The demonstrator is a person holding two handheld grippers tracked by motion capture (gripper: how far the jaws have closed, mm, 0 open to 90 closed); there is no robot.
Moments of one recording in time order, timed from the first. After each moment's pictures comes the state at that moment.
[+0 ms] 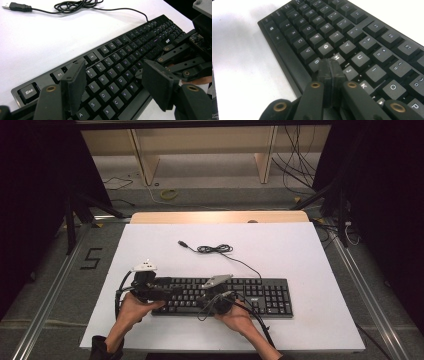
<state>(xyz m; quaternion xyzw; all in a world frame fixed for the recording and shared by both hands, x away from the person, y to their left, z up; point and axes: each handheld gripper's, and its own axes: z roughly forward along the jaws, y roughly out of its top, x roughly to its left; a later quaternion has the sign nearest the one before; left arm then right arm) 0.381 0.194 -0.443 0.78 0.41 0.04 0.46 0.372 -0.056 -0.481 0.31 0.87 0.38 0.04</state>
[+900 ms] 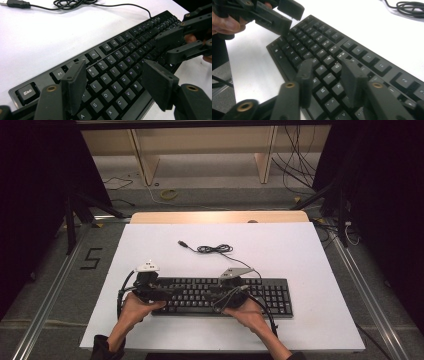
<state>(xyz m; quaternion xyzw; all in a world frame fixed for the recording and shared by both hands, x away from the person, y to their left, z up) 0.384 0.190 -0.449 0.79 0.41 0.04 0.46 0.375 -0.093 -0.454 0.34 0.83 0.45 0.04</state>
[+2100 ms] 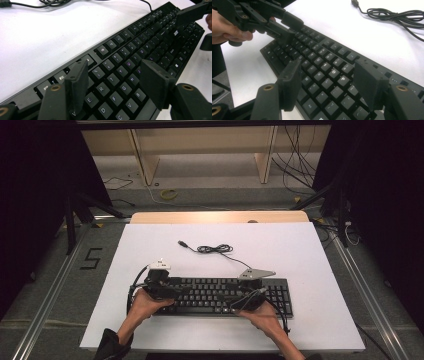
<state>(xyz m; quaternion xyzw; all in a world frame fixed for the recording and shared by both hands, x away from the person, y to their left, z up) 0.400 0.167 -0.458 0.81 0.39 0.04 0.44 0.364 -0.135 -0.448 0.36 0.80 0.47 0.07</state>
